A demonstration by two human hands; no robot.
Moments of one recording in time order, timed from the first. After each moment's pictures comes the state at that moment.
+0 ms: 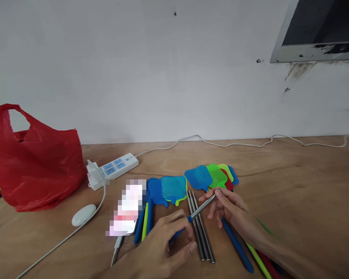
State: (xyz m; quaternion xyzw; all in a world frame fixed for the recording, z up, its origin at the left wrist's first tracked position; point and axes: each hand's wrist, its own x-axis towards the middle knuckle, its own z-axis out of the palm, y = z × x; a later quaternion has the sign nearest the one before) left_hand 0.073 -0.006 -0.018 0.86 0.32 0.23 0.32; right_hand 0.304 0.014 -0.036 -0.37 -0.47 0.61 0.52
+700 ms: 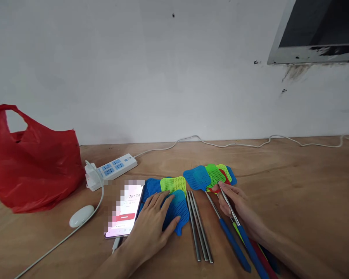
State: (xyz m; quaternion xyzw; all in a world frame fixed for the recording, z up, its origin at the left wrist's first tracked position) left_hand 0.055 0.021 -0.045 0.87 0.45 0.18 0.01; right_hand 0.313 0.022 -0.025 -0.46 -0.39 0.58 0.54
